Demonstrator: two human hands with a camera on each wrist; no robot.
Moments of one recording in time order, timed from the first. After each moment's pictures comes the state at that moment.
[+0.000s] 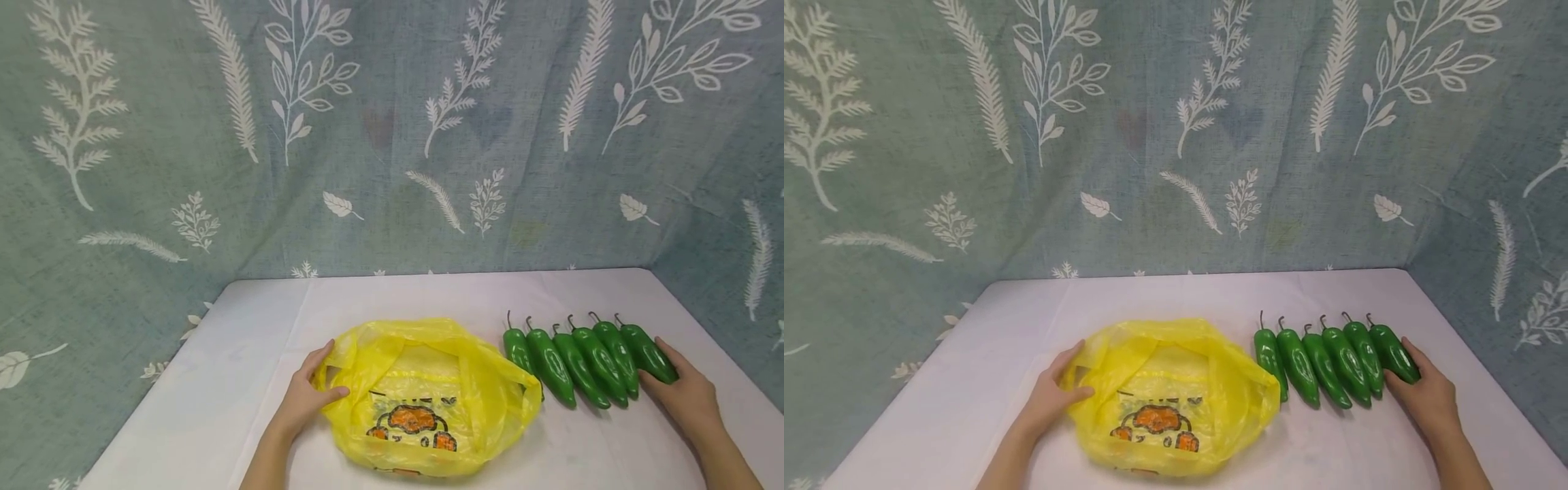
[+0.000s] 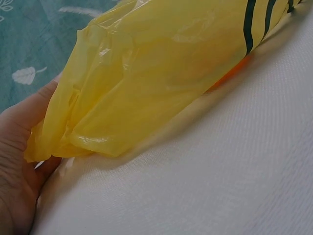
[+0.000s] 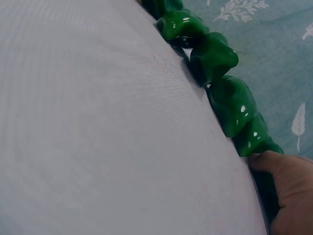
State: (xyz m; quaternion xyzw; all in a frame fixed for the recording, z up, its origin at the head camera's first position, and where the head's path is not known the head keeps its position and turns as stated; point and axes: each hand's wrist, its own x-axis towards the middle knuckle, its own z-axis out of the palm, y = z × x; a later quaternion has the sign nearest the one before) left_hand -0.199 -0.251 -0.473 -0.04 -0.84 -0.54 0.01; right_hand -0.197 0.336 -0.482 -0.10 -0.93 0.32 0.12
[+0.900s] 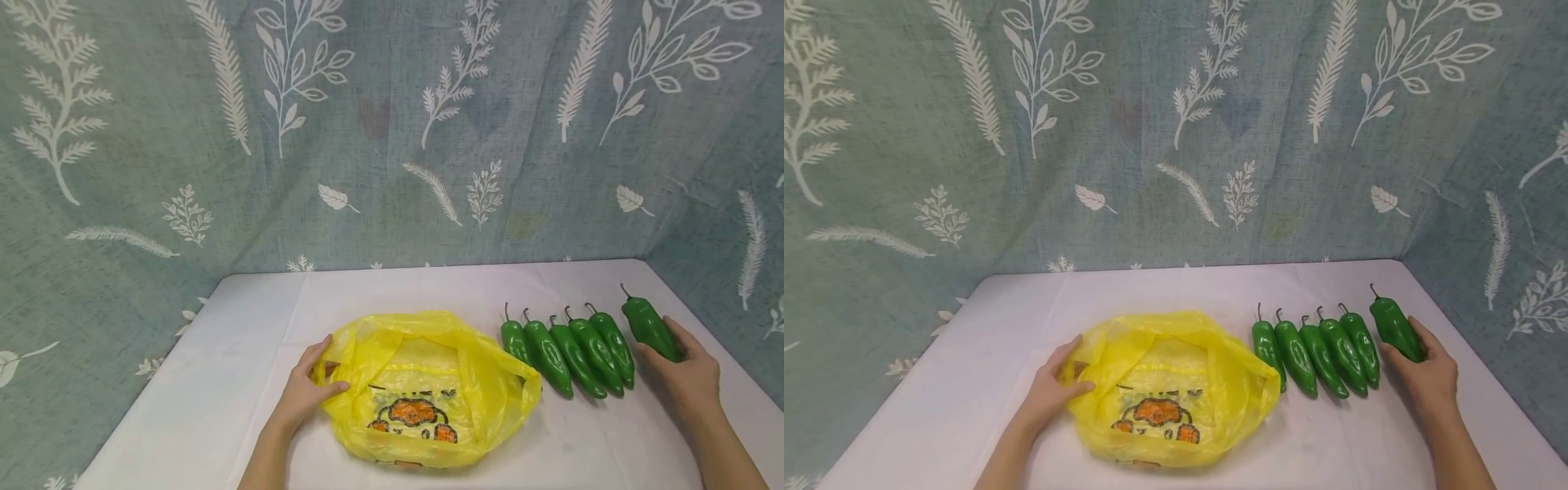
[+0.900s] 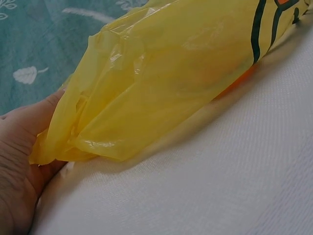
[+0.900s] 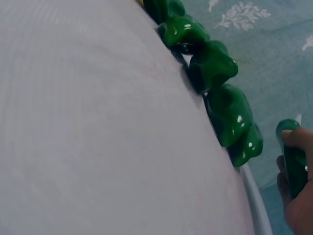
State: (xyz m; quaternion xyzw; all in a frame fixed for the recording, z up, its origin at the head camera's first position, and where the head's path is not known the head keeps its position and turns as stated) left_hand -0.200 -0.251 -0.470 -0.04 -0.85 -0.52 0.02; right_hand -0.196 0.320 -0.458 -0.19 -0.85 0.46 0.15
